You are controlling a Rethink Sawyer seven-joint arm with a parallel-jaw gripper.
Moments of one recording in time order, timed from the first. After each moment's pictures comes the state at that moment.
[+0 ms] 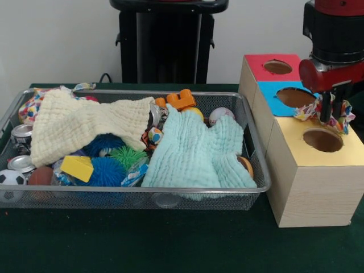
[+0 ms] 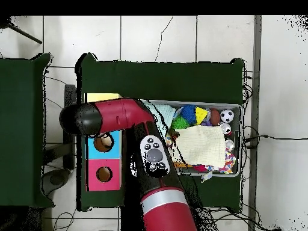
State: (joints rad) arm -0.10 -0.62 0.26 1.49 -0.12 0.68 1.63
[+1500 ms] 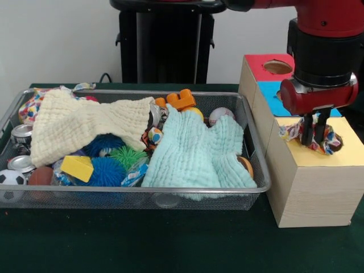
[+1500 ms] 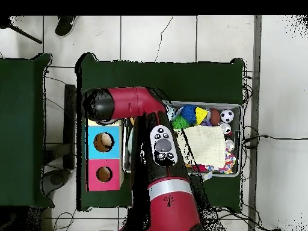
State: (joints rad) arm -0.10 -0.53 0.19 1.33 -0.11 0.73 1.63
